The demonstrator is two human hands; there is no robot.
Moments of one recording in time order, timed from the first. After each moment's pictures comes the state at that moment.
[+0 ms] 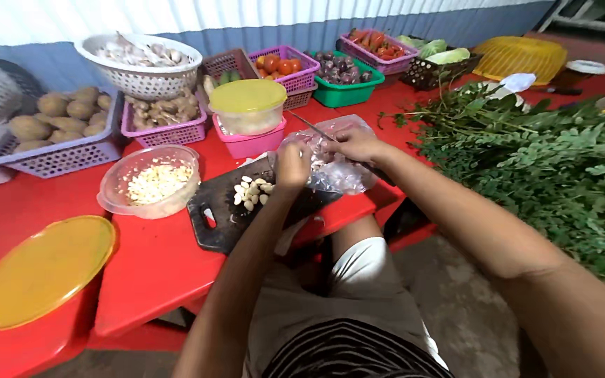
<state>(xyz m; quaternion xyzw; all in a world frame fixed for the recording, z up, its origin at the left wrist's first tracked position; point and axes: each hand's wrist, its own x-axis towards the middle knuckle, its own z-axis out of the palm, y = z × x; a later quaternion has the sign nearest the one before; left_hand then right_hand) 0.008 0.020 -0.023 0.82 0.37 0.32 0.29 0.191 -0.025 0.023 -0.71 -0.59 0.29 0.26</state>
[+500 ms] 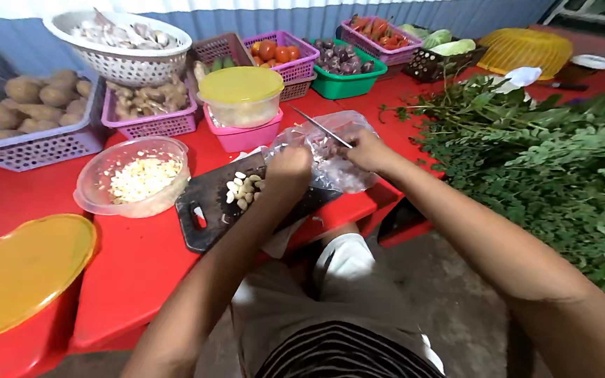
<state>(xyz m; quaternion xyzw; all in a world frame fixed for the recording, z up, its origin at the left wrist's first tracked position) -0.007 -0.004 -0.007 0.90 0.39 0.15 0.14 0.194 -0.039 0.007 -0.71 -0.63 0.19 0.25</state>
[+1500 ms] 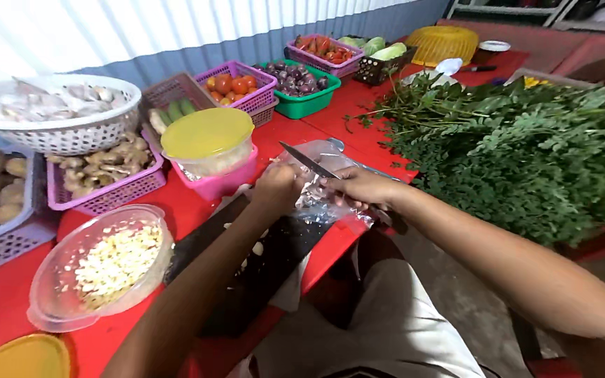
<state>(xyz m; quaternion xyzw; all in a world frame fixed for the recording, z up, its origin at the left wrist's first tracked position) 0.007 0.068 0.002 0.95 0.21 0.14 0.19 0.170 -0.071 0.028 -0.73 -0.43 0.42 0.31</state>
